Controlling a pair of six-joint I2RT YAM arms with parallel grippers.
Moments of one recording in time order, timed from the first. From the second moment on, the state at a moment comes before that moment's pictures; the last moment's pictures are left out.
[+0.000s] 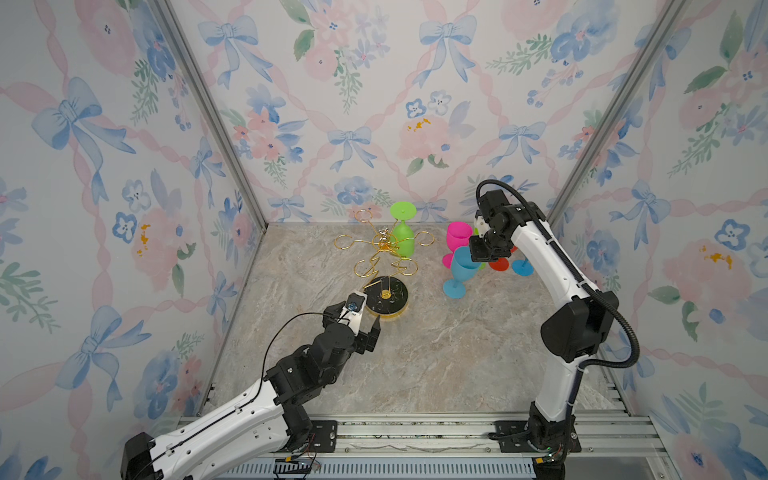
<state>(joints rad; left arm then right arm) -0.88 0.71 0.56 -0.25 -0.56 -0.10 0.30 1.97 2.08 -1.34 0.07 0.19</state>
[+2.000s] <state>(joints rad) -0.22 0.84 0.54 0.03 -0.34 -0.14 0.32 2.18 2.26 -1.34 0.03 0.15</state>
